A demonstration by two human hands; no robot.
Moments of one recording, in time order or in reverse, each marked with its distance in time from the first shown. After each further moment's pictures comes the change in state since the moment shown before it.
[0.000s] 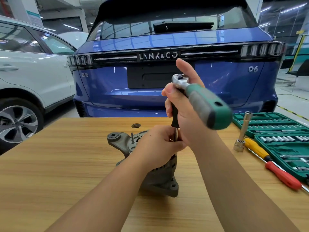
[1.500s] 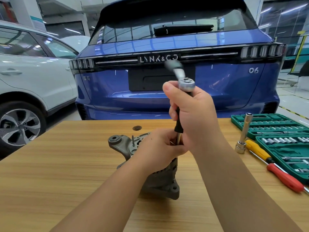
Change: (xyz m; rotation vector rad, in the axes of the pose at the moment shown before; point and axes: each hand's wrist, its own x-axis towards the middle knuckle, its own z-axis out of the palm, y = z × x) left_hand 0.000 0.002 0.000 0.006 -0.020 0.051; right_hand -0.001 -0.016 0.003 -0.053 0.147 0.250
